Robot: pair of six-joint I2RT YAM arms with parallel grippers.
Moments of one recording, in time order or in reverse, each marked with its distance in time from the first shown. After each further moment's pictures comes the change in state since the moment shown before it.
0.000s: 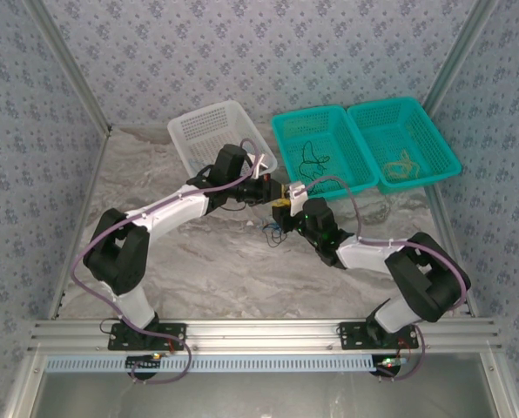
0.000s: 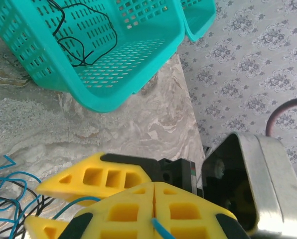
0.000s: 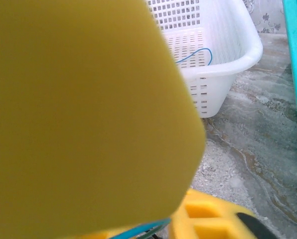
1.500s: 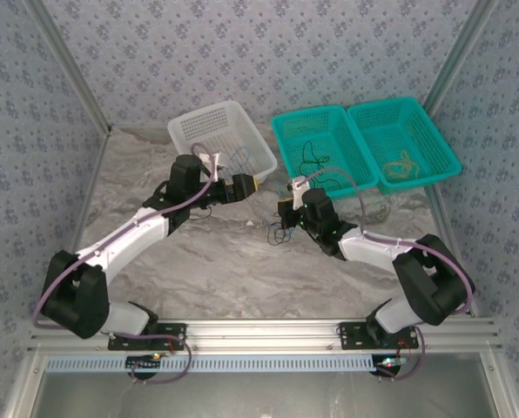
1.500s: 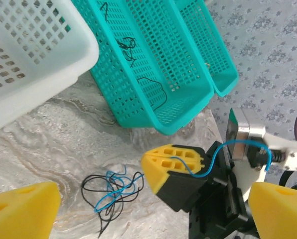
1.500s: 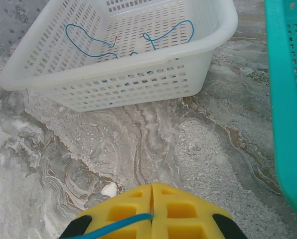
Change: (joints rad) left arm 0.146 -0.368 -0.322 0.080 -0.207 0.101; right arm -0.043 -0.024 0.097 -0.249 -0.021 0.083
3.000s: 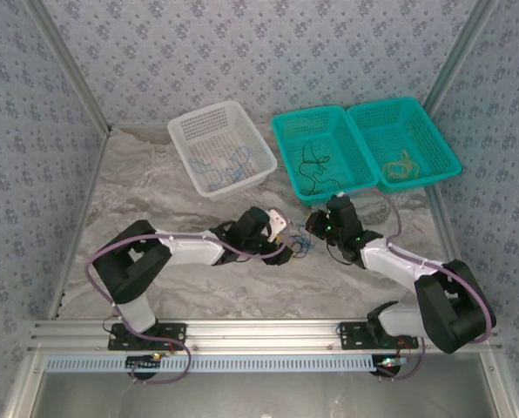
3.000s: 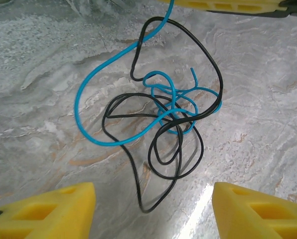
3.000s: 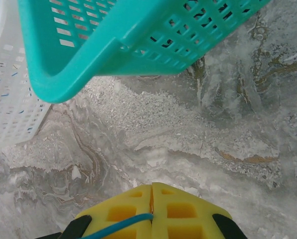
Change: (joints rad) left arm -0.442 0.372 -0.074 0.170 -0.263 0.483; right arm -0.159 -0.192 -0.138 -0.291 -0.020 0.613
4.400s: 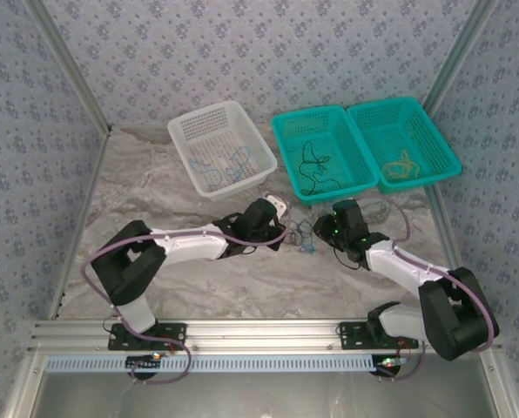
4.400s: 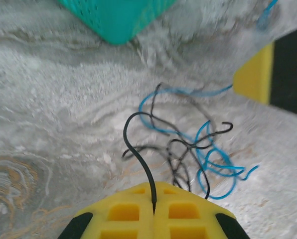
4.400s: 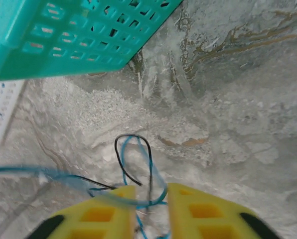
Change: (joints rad) left arm -0.004 -0.040 0.112 -0.109 -0.204 -0.173; right arm -0.059 -0.052 -0.021 -0.132 0.013 0.016
